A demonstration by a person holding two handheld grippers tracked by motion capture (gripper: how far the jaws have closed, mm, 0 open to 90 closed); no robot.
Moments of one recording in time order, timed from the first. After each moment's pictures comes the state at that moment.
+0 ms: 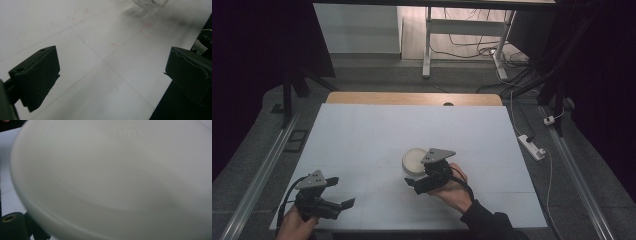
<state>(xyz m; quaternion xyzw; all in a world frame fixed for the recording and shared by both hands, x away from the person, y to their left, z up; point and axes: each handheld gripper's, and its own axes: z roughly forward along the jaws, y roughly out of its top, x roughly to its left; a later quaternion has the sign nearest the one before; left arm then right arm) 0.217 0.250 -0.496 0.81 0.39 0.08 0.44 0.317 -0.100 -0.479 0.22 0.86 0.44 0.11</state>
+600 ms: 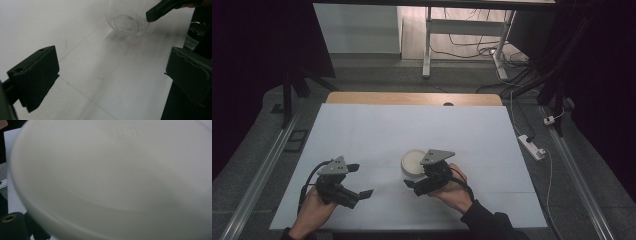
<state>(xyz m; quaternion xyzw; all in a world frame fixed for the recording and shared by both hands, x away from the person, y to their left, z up) 0.251 0.208 -0.469 0.84 0.31 0.08 0.44 0.315 -0.099 -0.478 0.21 0.87 0.44 0.10</state>
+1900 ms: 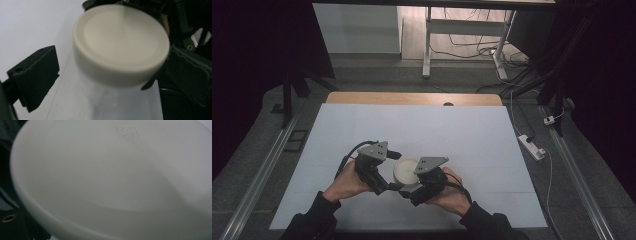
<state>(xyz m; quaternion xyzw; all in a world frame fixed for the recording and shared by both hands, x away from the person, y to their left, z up) 0.313 0.130 -0.442 0.88 0.08 0.00 0.46 0.298 -0.087 -0.479 0.14 0.88 0.44 0.07</state>
